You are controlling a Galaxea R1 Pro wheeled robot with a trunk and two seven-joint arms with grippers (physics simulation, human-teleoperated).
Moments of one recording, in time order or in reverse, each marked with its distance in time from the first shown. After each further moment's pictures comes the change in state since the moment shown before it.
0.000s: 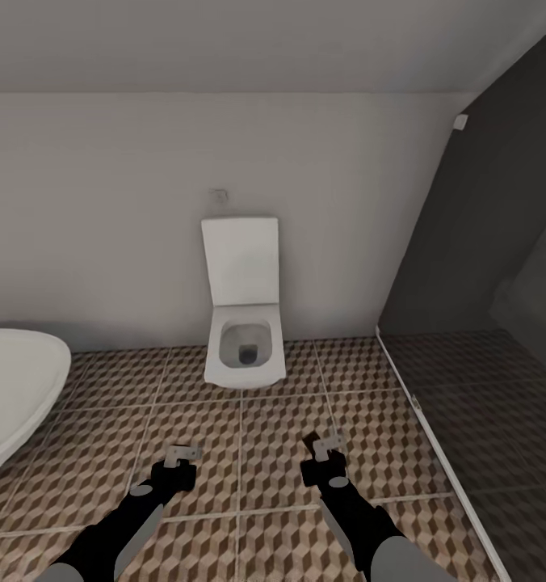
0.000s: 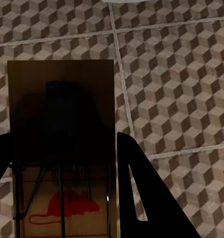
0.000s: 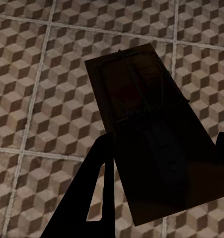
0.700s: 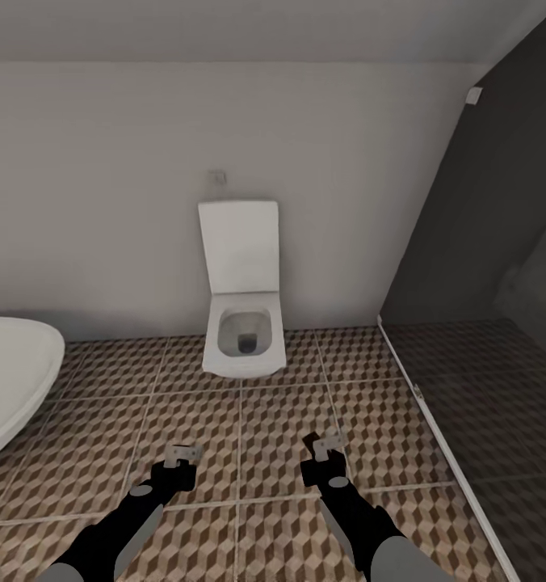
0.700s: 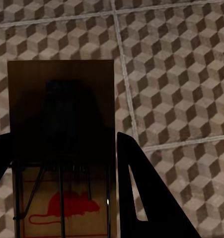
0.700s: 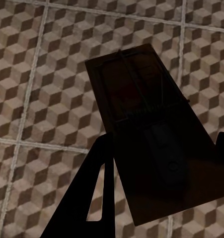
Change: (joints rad) left arm 0.000 0.000 0.000 0.001 0.000 0.000 0.000; right arm 0.000 0.000 0.002 0.000 0.000 0.000 0.000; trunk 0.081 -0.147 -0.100
